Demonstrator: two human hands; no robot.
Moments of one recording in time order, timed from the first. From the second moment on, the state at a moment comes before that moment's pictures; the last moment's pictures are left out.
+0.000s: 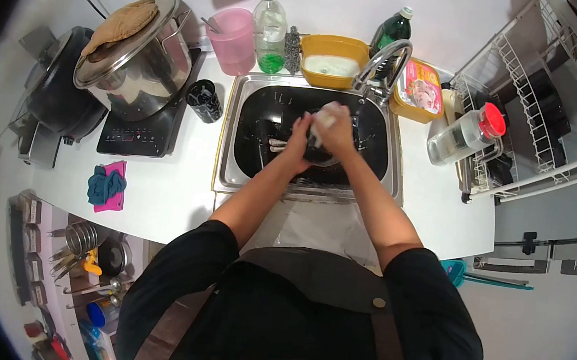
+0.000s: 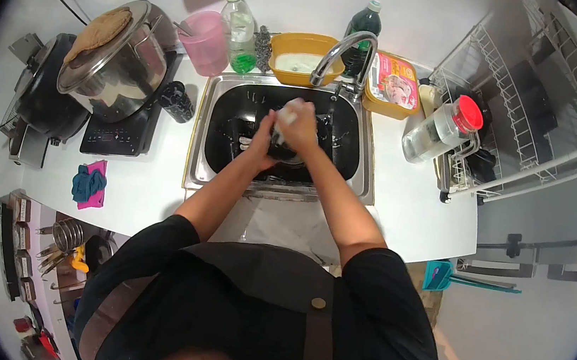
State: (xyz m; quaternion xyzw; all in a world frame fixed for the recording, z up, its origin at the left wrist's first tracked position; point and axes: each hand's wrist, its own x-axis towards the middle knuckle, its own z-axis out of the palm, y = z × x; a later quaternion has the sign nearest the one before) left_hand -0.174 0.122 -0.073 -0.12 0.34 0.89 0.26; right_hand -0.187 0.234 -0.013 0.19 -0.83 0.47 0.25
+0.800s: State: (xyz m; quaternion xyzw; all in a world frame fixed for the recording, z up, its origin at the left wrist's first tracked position) left_hand -0.174 0.102 -0.039 -0.04 0.33 0.86 0.38; right_hand -0.229 0.227 -0.010 0.17 -0.83 0.52 0.11
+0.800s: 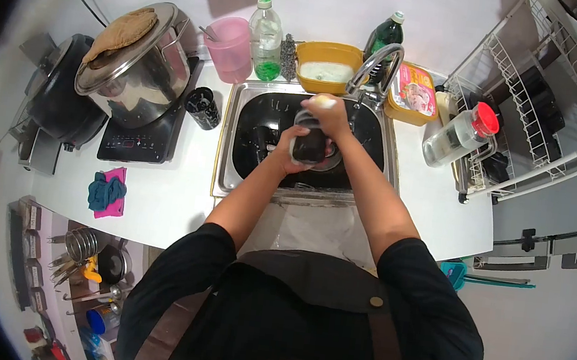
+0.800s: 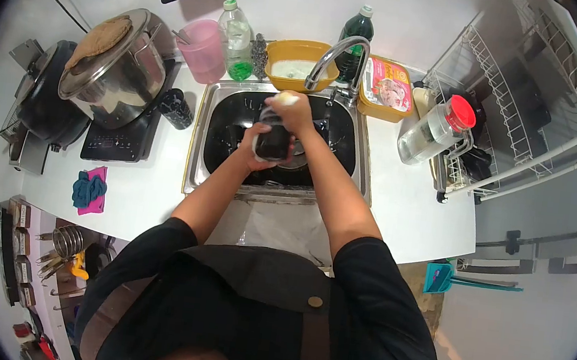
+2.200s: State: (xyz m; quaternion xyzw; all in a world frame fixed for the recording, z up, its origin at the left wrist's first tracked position) left_hand -0.098 -0.058 -0.023 -0.08 0.71 0.61 -0.33; right_hand -0.167 0.259 -0.019 0.14 -0.86 0.48 -0.01
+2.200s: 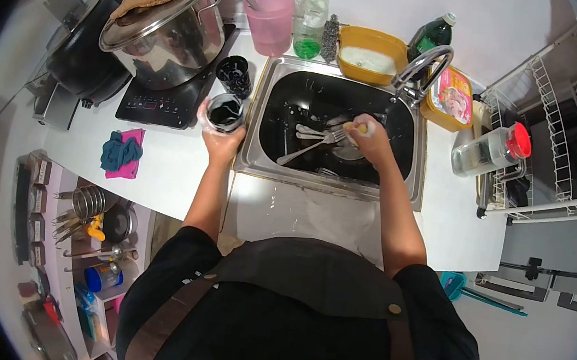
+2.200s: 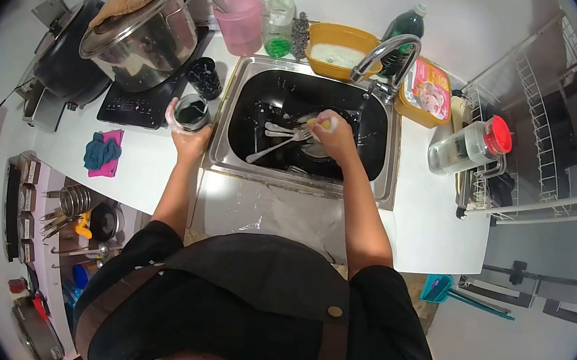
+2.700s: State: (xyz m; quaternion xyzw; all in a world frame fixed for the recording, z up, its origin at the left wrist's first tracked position) left_hand -0.184 0.032 -0.076 -0.14 0.94 0.29 -0.12; right_hand -0.140 0.281 -0.026 -0.02 -0.77 0.63 -0.07
